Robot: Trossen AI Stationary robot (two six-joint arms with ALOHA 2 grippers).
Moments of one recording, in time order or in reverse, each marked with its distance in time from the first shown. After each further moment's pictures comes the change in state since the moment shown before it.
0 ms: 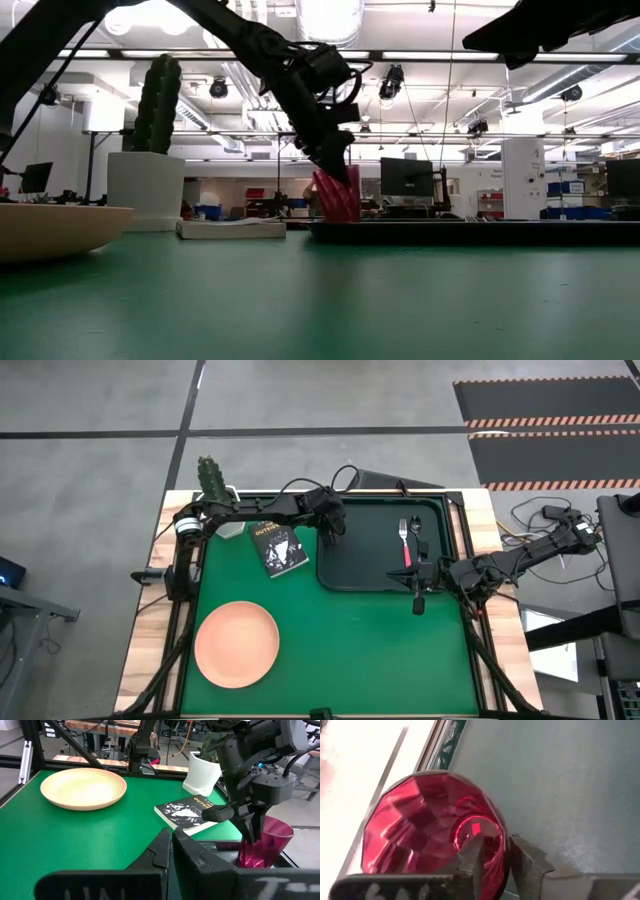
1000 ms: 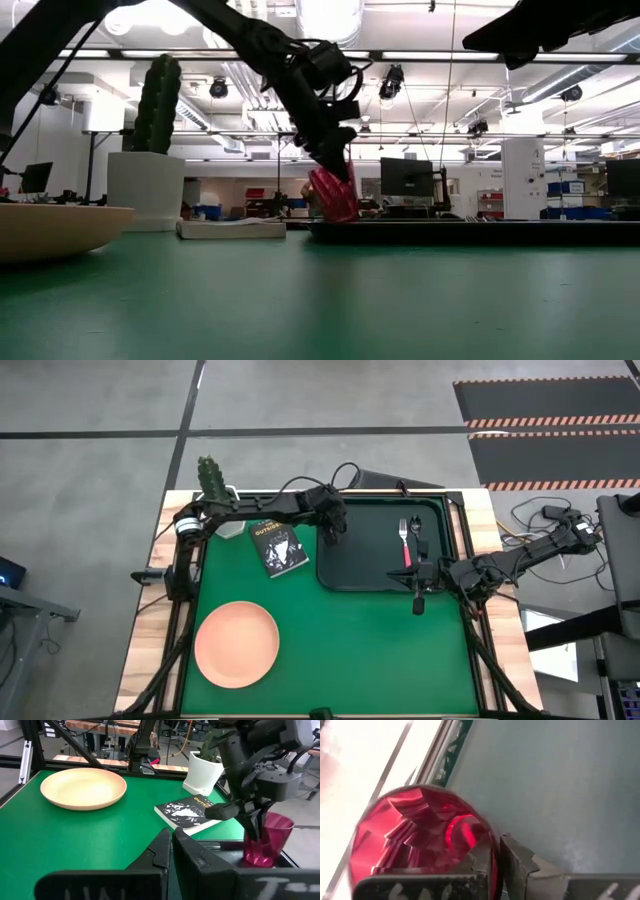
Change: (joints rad) left arm -0.002 0.002 0.029 -0.028 -0.011 -0.035; right arm 0.000 0.001 0.000 0.000 0.000 0.002
